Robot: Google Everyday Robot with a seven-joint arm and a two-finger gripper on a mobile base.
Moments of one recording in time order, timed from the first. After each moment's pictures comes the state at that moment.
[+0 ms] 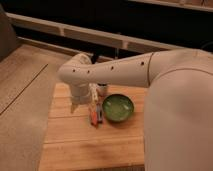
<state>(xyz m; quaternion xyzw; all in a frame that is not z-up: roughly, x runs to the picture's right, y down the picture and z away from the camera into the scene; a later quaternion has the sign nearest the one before) -0.108 0.103 0.703 -0.26 0.23 0.64 0.68</state>
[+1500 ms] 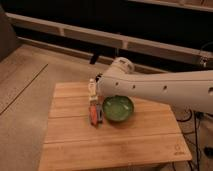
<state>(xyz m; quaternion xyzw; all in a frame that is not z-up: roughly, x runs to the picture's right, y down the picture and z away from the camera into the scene) -0.018 0.030 0.712 -0.17 0.01 0.69 0.70</state>
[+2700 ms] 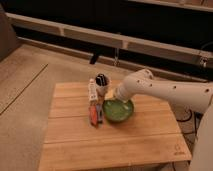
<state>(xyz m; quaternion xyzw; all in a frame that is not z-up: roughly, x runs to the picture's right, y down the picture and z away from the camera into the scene) 0.051 0.054 0.826 -0.25 0.01 0.72 0.64</state>
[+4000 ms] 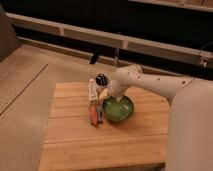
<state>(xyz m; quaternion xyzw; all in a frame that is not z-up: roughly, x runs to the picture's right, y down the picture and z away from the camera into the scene) 0.016 0.062 0.866 -0.30 0.07 0.69 0.66</state>
